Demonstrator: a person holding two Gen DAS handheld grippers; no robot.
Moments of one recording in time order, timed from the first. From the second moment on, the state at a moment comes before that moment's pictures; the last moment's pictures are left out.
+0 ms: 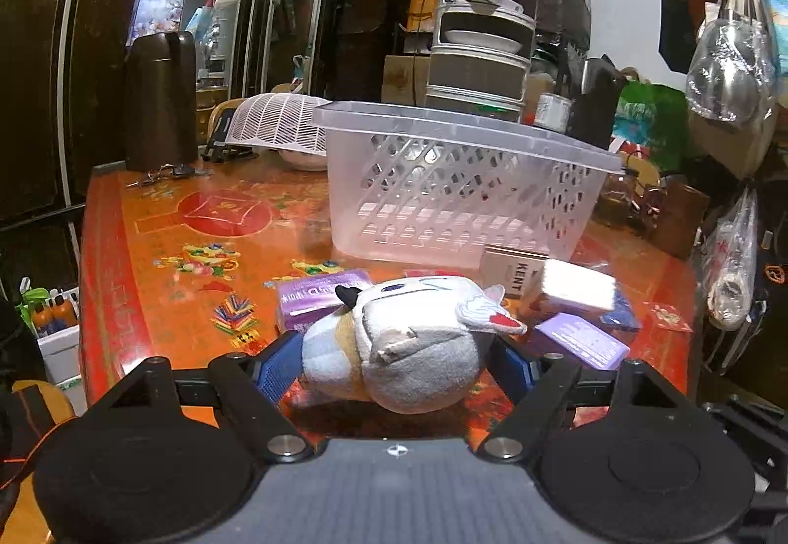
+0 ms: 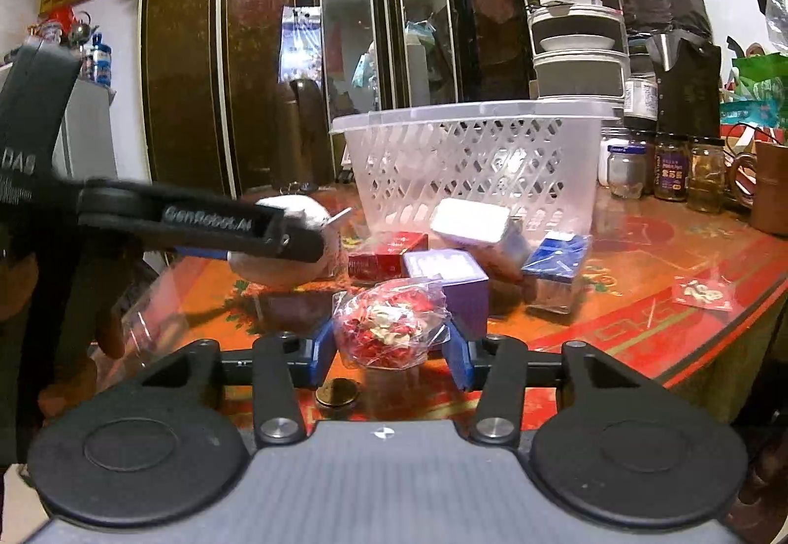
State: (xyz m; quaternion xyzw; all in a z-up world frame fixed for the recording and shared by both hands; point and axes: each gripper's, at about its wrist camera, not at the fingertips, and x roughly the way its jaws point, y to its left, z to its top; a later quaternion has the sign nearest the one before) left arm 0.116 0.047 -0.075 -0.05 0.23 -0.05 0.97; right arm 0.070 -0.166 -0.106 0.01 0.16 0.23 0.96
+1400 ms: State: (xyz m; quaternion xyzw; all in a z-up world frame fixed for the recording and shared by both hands) left arm 0.287 0.014 0.067 -0.03 0.26 -0.07 0.96; right arm 0.287 -0.207 0.035 0.01 0.22 0.19 0.96
